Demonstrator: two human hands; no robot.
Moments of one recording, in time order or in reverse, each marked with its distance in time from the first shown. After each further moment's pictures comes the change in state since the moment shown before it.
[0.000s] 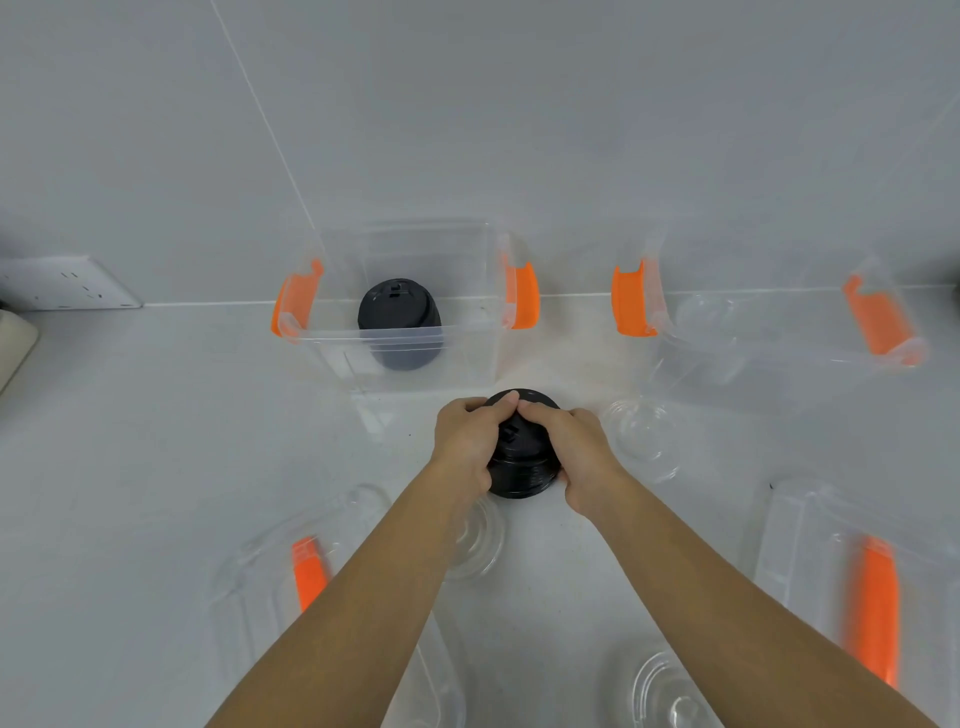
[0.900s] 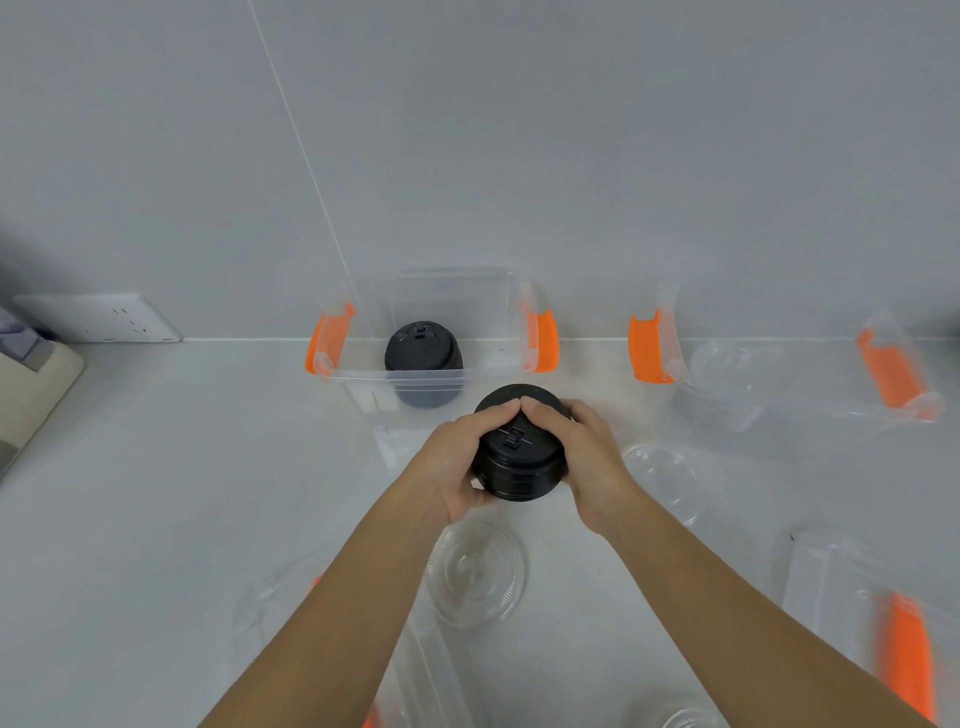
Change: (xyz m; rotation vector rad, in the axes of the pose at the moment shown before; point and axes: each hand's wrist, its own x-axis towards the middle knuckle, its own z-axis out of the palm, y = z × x) left_hand -0.028 0.041 -0.034 -0.002 -0.243 -0.070; right_hand -0.022 -0.031 0.010 0.071 -0.165 -0.231
